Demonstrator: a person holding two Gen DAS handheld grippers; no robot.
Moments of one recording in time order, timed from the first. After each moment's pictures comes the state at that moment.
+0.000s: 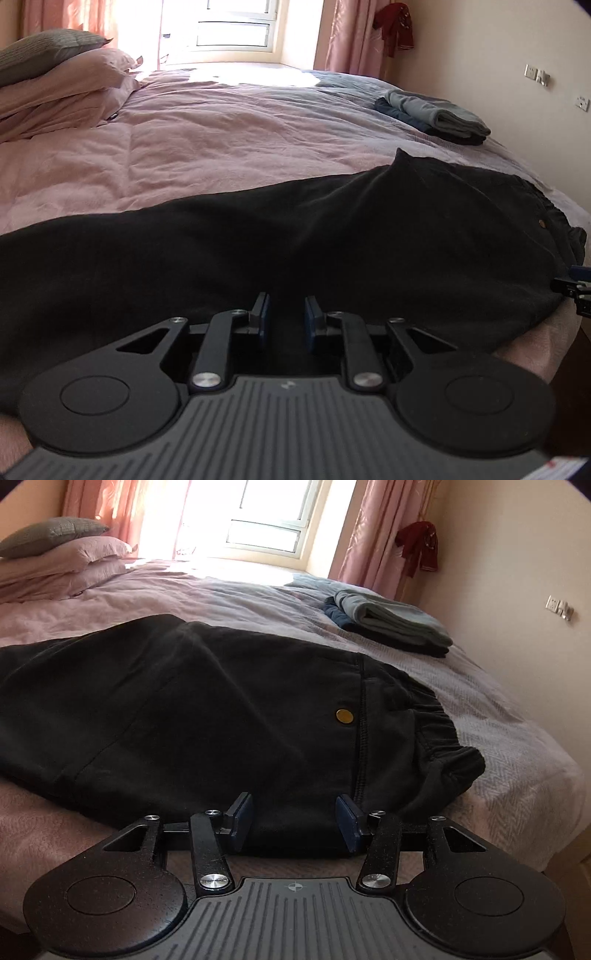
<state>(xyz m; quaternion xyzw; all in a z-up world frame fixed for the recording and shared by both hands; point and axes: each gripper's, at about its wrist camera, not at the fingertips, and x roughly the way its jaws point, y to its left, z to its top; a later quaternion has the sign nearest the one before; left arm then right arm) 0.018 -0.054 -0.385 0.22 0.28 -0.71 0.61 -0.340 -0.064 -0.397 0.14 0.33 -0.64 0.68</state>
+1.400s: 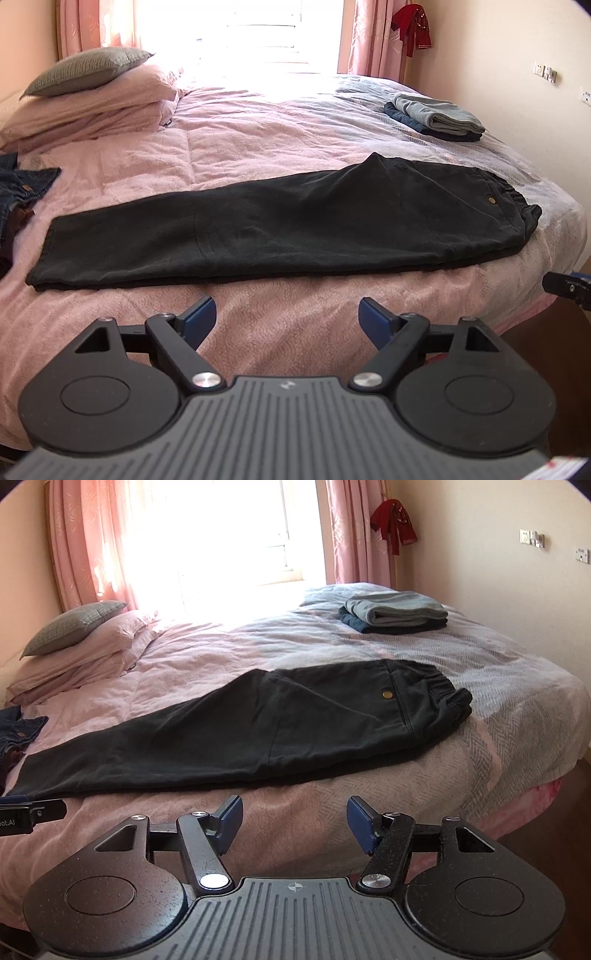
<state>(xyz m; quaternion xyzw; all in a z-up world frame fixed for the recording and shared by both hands) 0.010 0.099 -0.295 0.24 0.28 -0.67 0.64 -0.292 0.084 -0.304 0.27 0.21 -0.62 0.71</state>
